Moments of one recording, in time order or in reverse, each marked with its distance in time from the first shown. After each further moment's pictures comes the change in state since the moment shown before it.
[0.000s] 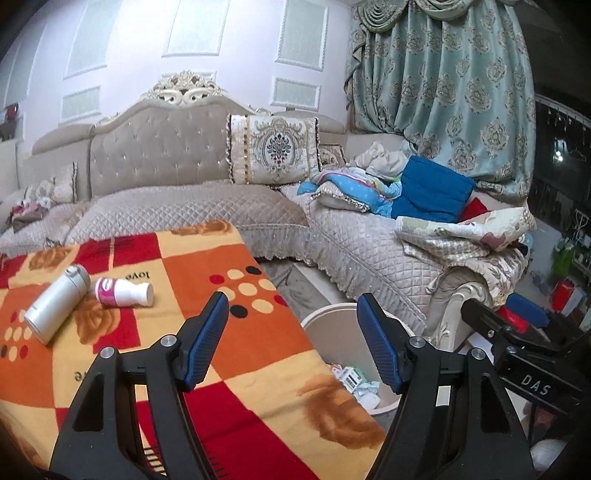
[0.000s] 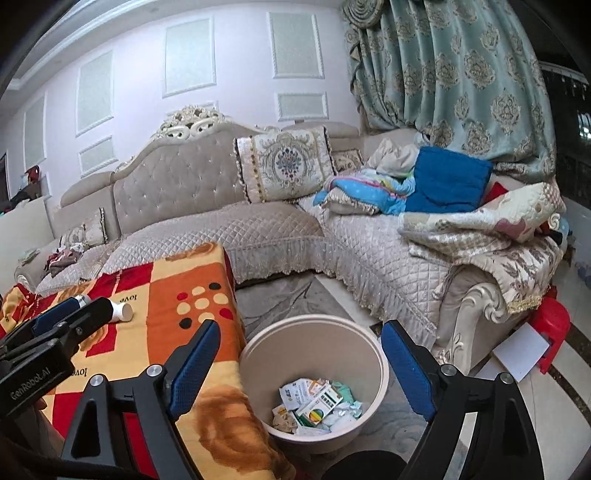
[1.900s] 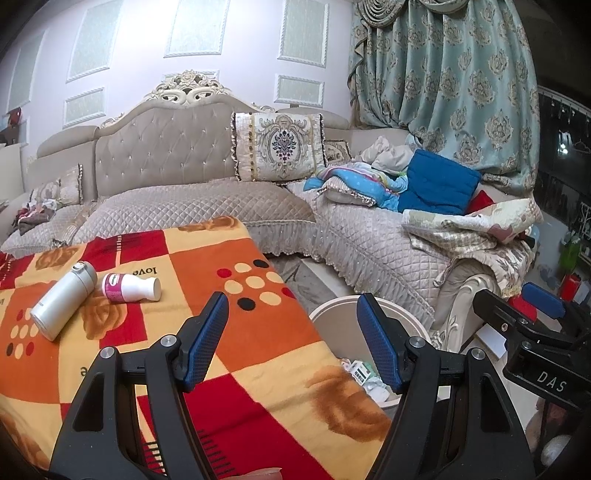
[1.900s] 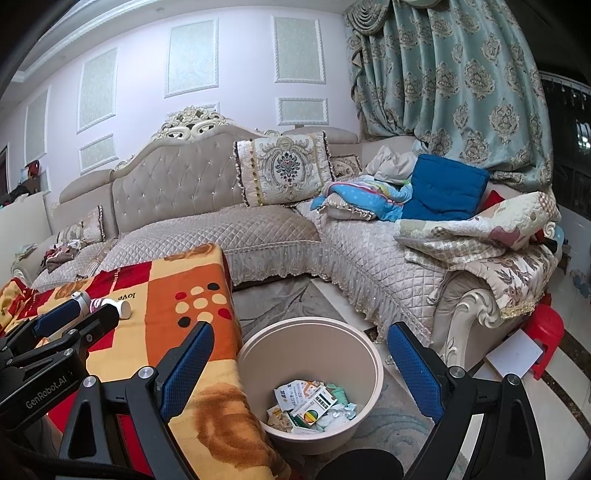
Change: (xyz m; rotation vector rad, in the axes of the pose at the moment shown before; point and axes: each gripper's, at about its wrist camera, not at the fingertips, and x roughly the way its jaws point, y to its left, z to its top) left arm 0.002 0.000 -0.010 0.015 0.016 0.031; right arm -0.009 0.005 -0.003 -0.020 -0.007 -0.020
